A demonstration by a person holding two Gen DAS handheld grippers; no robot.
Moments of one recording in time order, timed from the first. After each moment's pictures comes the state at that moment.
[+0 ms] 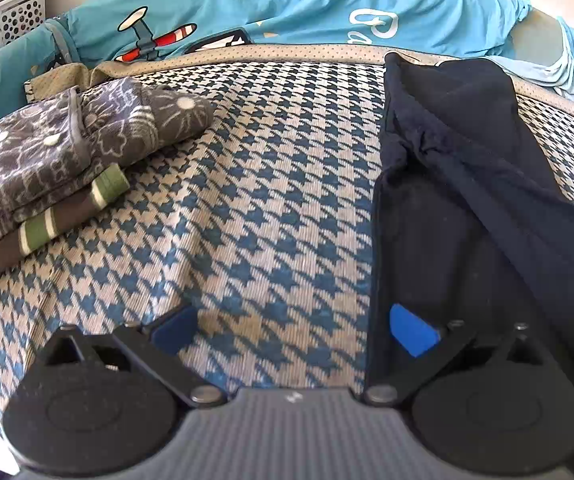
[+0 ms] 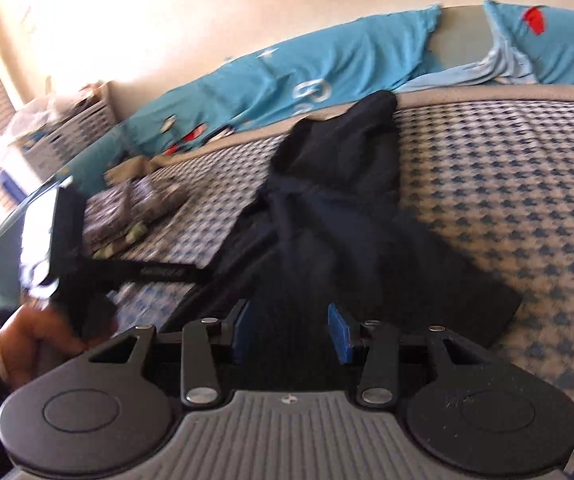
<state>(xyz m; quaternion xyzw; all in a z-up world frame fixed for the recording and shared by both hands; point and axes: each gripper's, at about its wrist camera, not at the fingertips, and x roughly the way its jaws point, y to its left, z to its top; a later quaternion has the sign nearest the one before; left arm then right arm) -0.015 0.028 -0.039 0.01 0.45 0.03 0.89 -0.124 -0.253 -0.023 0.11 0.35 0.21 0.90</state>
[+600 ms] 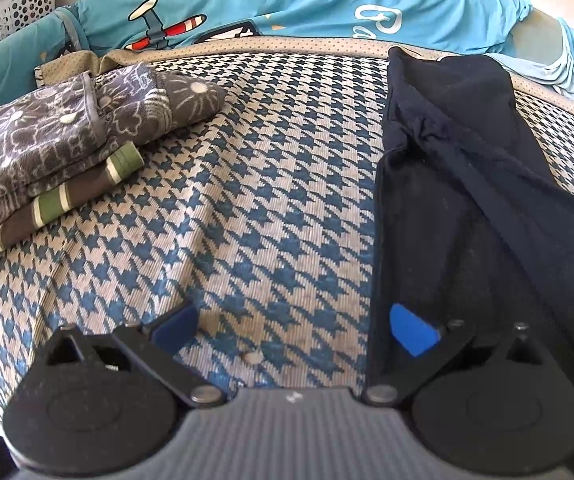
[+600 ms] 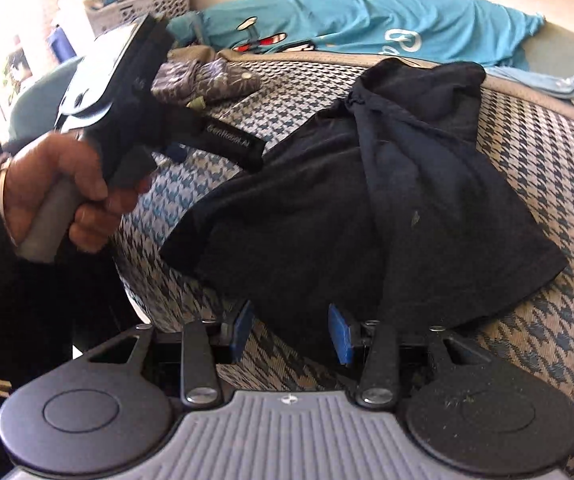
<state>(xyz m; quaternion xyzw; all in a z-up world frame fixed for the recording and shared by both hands) -0.031 0.031 -0.038 -0.01 0.45 0.03 0.89 -0.172 -0.211 -0.050 -0.07 0.39 0.27 0.88</state>
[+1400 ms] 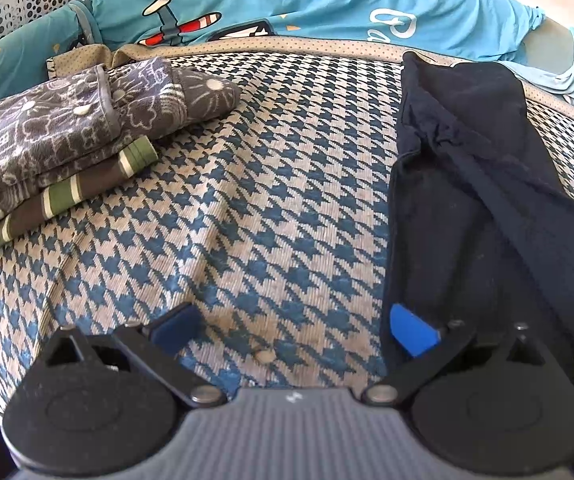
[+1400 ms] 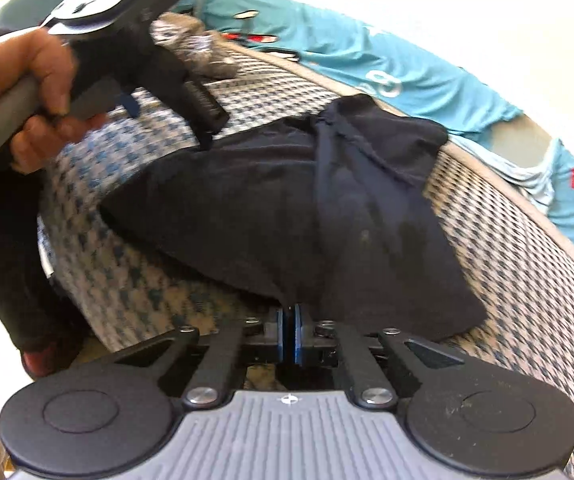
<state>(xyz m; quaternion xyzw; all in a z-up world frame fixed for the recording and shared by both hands) -0.032 0.036 -0.040 -0.01 0.45 0.05 0.89 -0.182 -0.201 -0.064 -0.23 0.32 0.17 0.90</state>
